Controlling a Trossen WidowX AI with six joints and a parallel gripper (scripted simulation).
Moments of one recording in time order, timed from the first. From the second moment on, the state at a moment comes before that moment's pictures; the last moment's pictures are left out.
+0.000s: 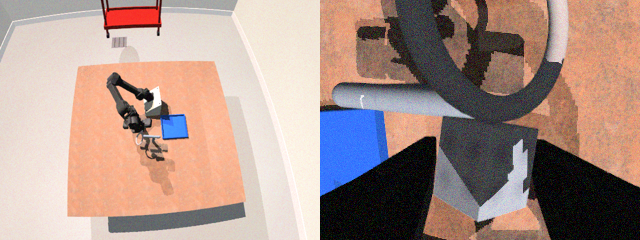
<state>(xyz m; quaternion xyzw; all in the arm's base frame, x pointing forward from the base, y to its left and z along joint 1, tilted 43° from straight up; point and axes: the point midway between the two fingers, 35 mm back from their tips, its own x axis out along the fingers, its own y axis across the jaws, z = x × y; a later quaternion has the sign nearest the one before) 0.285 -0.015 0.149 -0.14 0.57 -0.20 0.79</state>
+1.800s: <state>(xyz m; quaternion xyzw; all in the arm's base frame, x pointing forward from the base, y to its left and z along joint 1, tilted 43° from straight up) 0.336 -0.037 0.163 -0.18 0.57 -0.16 0.79</state>
